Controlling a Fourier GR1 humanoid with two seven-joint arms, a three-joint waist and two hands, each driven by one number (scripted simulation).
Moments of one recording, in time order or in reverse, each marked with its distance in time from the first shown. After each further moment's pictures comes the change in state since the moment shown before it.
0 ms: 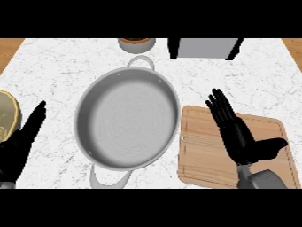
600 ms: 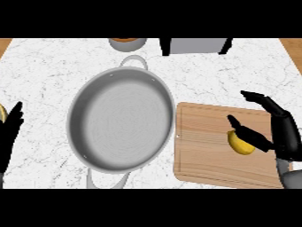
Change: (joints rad) left arm -0.043 0.008 0.115 0.145 -0.015 0.069 0.120; right arm 0.007 -0.220 -0.098 -0.030 0.389 -0.299 -0.047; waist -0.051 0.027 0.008
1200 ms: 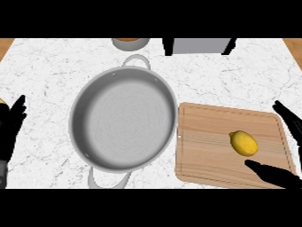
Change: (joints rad) left arm -0.080 -0.014 0.010 0.030 -0.017 -0.004 0.111; right arm 0.257 -0.215 0.055 -0.366 0.378 -0.083 0.326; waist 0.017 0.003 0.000
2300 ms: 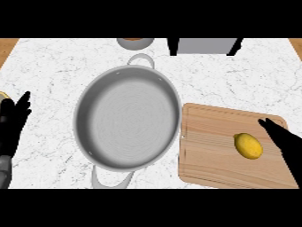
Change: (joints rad) left arm -0.033 -0.039 0.022 -0.001 -0.044 -0.044 0.021; right arm -0.132 -0.119 0.097 -0.308 0.001 0.685 0.855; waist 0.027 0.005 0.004
